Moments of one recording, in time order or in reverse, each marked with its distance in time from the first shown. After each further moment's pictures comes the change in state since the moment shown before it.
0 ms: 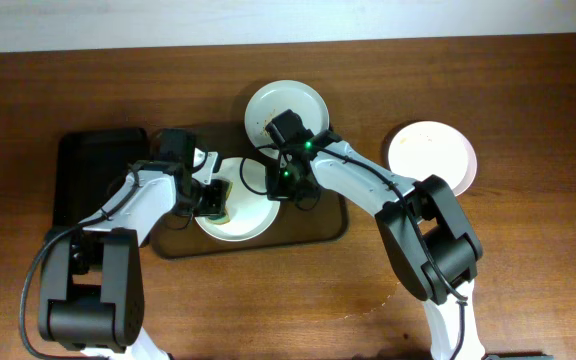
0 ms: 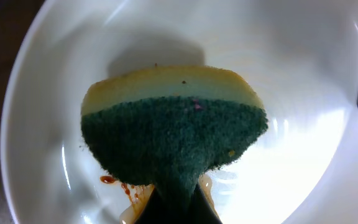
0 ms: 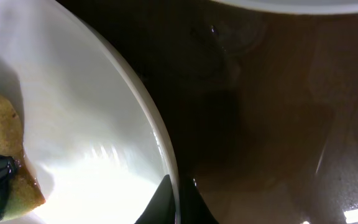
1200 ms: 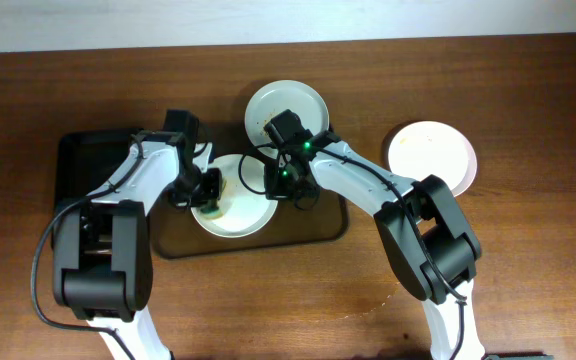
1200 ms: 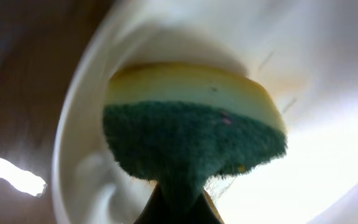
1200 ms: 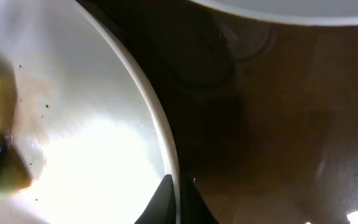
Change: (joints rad) left arm 0.006 0.160 0.231 -0.249 -0.092 -0.080; right arm 0.003 0.004 0.002 0.014 0.000 0.008
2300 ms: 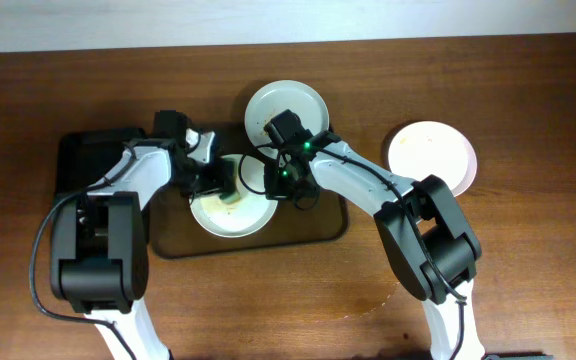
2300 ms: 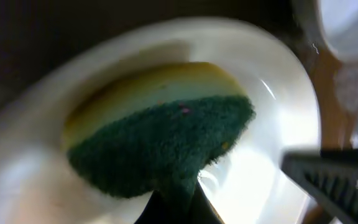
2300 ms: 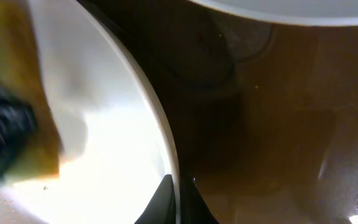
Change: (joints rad) left arm 0.055 0.041 -0.034 0.235 0.334 0.008; right arm 0.000 0.000 0.000 0.000 0.000 0.000
